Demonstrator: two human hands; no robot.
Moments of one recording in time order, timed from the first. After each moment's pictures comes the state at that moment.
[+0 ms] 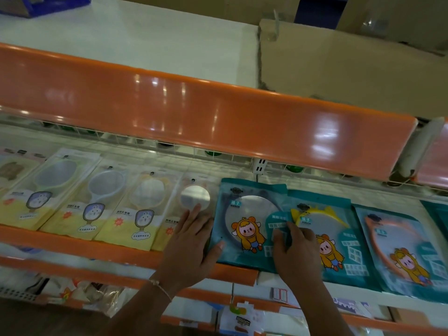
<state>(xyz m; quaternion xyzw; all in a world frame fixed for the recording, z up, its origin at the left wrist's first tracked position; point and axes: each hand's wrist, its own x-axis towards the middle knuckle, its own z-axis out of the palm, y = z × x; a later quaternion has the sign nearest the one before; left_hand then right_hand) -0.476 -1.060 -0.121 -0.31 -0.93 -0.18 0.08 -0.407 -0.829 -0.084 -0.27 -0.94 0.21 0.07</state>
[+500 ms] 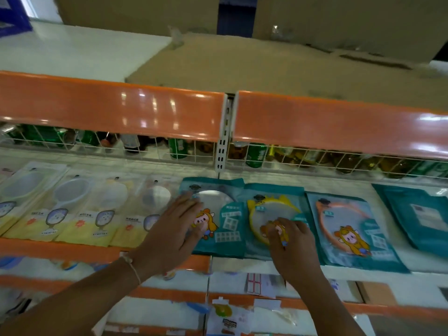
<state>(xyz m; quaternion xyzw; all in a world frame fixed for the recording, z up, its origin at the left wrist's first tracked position) -0.449 -0.999 -0.059 -0.37 -0.88 -0.27 0.09 -0.344 -0.743 -0.056 -0.22 -0.93 0.28 0.13</state>
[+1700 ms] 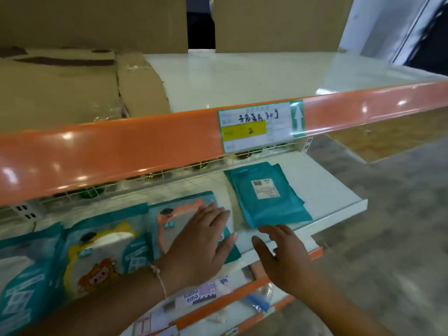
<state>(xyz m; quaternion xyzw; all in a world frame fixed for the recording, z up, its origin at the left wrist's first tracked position) -0.335 -0.605 -0.013 -0.58 -0.79 -0.20 -0.02 -0.186 -0.465 -0.026 -0.33 -0.89 0.29 0.13</state>
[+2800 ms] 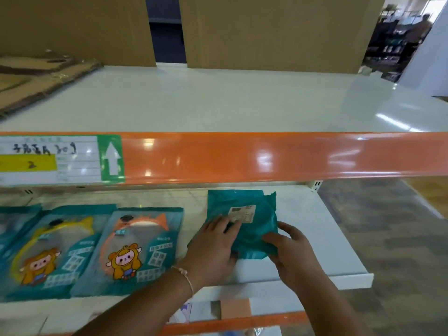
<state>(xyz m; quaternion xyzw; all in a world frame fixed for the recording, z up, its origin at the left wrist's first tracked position) -0.290 -0.410 -0.040 -0.42 -0.90 -0.07 0.01 -0.200 -0.254 -0.012 -0.34 -0.49 0.79 0.09</state>
